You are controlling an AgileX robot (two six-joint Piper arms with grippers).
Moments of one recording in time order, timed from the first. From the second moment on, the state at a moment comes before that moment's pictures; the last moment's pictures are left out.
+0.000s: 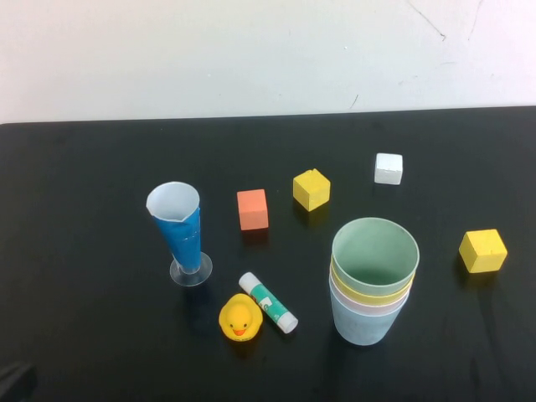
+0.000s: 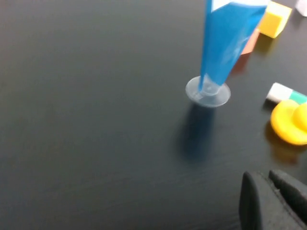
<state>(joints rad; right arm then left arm) 0.02 -0.01 0.03 -0.05 0.40 -0.19 -0.61 0.28 -0.30 0.48 0.56 -0.70</state>
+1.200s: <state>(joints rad) 0.02 -0.01 0.03 -0.05 0.40 -0.19 -0.04 -0.01 0.02 -0.04 0.34 -0.04</state>
